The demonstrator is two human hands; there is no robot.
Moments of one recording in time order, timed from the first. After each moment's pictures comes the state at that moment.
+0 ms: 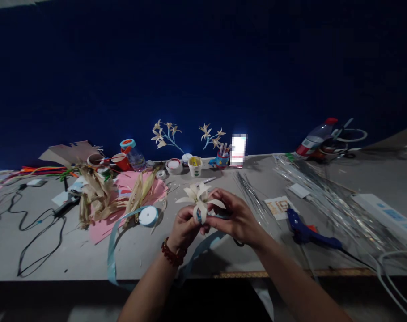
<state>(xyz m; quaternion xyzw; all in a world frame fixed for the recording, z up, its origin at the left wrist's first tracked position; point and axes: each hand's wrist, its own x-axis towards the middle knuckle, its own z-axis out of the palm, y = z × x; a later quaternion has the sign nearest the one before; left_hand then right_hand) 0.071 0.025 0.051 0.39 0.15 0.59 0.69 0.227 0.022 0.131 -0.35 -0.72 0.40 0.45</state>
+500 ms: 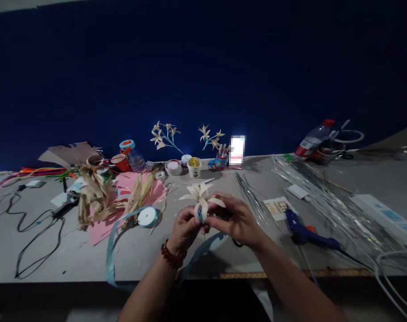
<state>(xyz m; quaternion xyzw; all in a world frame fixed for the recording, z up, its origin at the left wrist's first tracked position) 0.072 0.025 0.049 0.37 0.14 0.59 0.71 0.229 0.025 0.131 -0.30 -0.77 0.35 0.45</state>
